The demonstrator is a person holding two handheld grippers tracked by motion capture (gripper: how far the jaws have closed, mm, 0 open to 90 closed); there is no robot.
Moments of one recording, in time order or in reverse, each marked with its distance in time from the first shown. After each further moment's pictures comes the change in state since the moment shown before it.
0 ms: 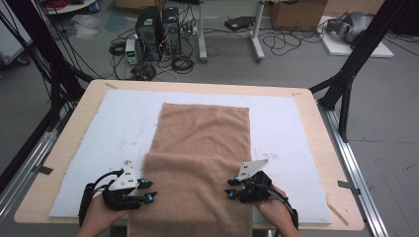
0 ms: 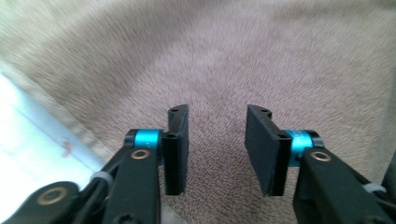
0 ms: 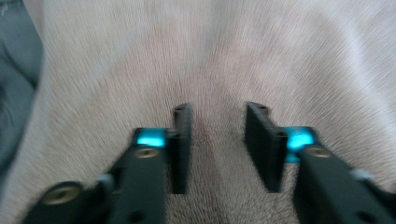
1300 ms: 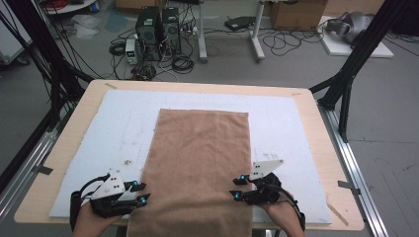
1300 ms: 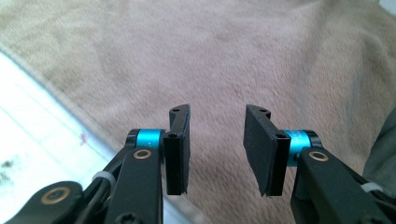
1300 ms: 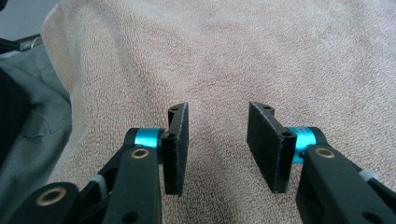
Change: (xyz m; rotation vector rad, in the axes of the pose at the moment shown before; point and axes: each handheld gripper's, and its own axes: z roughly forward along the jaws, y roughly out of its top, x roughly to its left) left arm -0.010 -0.002 -0.033 -0.133 0.028 -0.038; right arm 0.000 -0.010 -0.025 -0.122 0.026 0.076
